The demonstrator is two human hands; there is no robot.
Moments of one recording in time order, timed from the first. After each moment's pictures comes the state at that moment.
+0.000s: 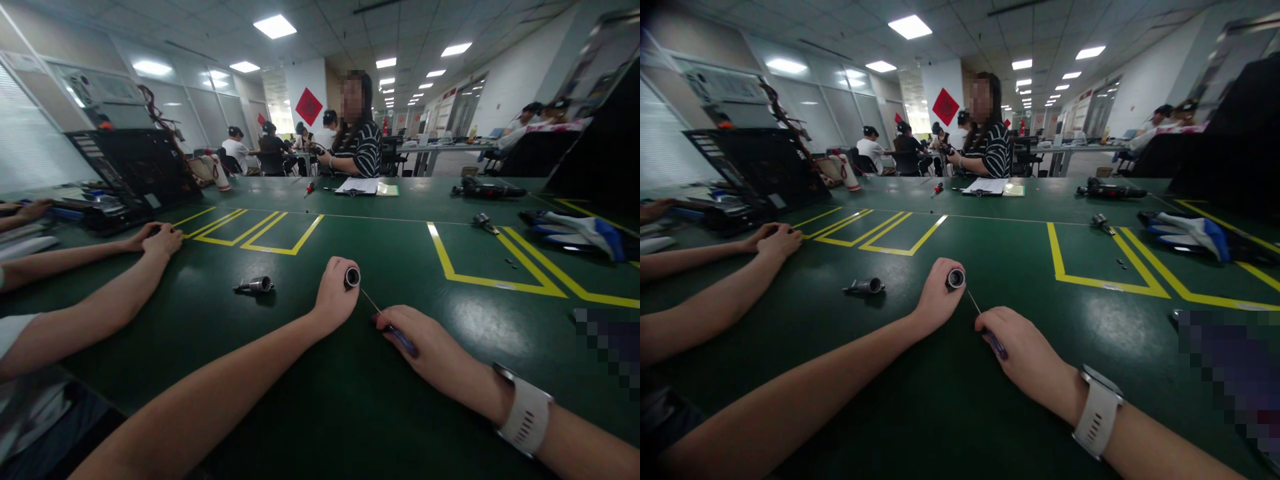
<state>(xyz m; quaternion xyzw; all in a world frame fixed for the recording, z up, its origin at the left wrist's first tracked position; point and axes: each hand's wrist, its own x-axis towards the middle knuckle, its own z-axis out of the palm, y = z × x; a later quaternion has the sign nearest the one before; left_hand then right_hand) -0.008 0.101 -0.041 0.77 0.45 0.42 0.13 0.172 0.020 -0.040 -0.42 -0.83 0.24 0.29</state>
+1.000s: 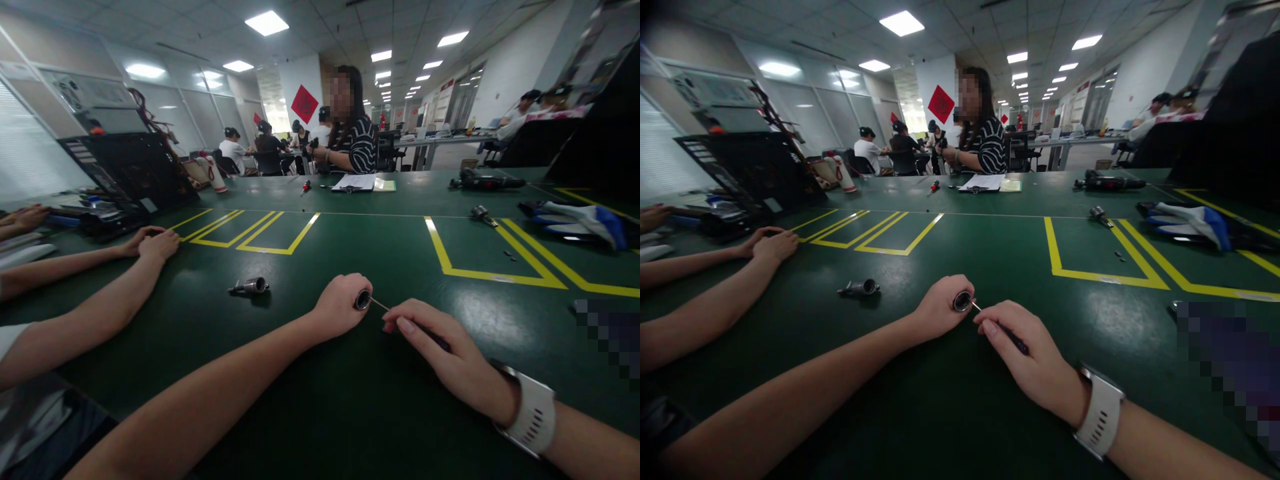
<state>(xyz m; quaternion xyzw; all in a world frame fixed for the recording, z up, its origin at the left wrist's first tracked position) -0.004 0.094 -0.037 0.90 0.35 0.23 0.11 0.175 0.003 -0.019 -0.44 -0.73 0.33 0.40</state>
